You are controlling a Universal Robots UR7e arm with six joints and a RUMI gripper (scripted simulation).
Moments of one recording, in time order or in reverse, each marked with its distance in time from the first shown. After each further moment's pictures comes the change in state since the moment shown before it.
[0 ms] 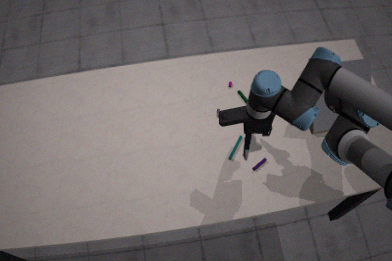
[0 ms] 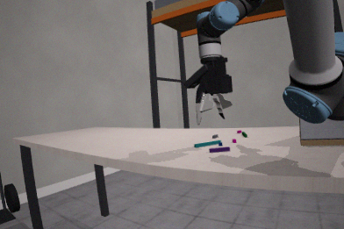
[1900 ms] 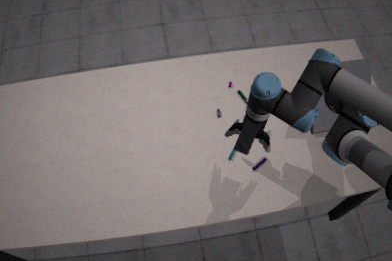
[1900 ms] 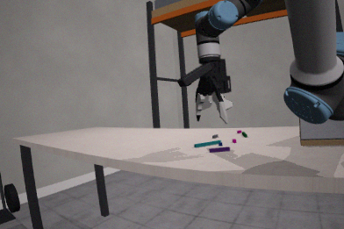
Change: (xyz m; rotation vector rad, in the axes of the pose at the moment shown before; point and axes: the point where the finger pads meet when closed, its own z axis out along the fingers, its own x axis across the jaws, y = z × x) arm -0.023 0.009 0.000 0.000 0.000 -1.169
